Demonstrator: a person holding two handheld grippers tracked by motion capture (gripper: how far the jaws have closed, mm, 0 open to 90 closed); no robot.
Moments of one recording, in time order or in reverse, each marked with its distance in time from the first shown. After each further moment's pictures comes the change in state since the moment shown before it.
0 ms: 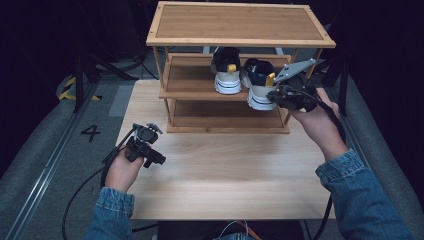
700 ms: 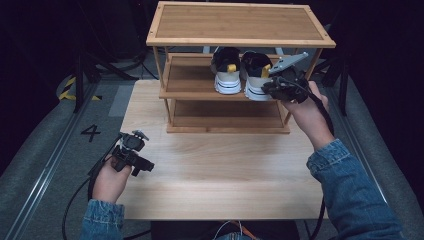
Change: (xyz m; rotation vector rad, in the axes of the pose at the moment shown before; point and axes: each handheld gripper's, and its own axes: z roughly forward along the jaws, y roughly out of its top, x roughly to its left) left arm 0.012 -0.036 -0.007 0.012 0.021 -0.086; right arm -0.020 0.009 0.030 -0.041 -0.024 0.040
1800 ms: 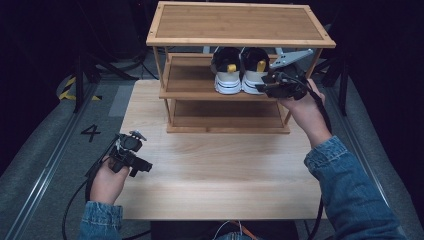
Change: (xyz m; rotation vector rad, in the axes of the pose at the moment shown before) left arm 0.000 0.000 -0.003 -0.006 0.002 0.004; right arm -0.002 0.002 -0.007 -0.110 0.068 0.041
